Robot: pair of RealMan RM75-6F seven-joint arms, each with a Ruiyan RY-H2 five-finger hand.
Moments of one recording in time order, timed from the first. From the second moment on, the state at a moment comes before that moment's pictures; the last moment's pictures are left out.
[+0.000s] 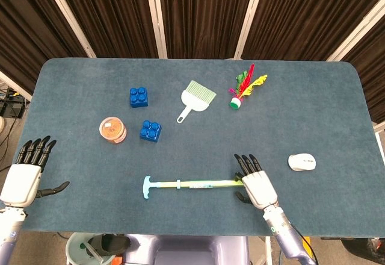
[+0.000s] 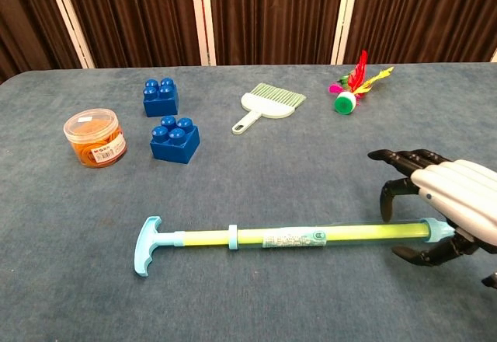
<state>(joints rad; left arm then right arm) -0.14 -1.27 -0.03 -1.47 1.57 1.49 0.08 0.31 -1.66 0.05 -1.41 -1.54 1.18 -0.38</state>
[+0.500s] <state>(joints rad) -0.15 -1.27 -0.04 -1.46 1.54 1.47 0.10 0.37 -1.69 0.07 -1.36 -1.50 1.14 -0.39</state>
